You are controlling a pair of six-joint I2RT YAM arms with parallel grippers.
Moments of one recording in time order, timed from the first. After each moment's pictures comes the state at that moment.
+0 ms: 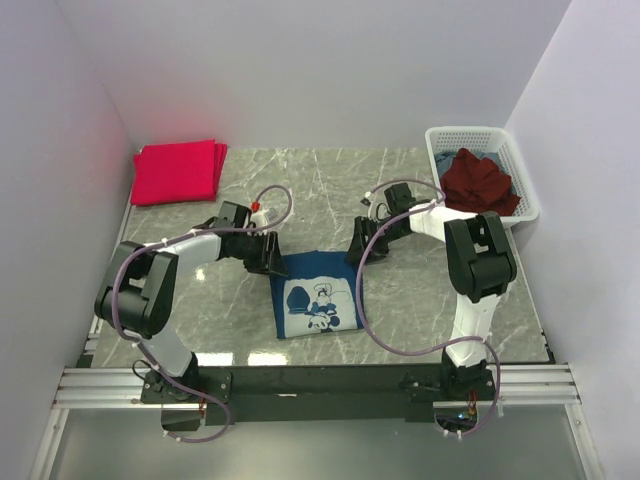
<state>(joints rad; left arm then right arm) -0.31 1.67 0.89 -0.26 0.62 -0.26 0.26 1.95 1.19 -0.48 -0.79 0.19</state>
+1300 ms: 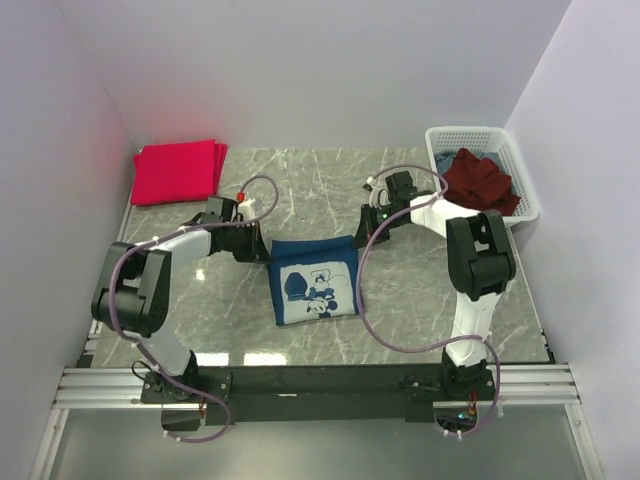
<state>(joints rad) -0.21 1.64 0.90 -0.23 0.57 -0.23 0.24 1.95 1.27 -0.46 -0.68 0.17</state>
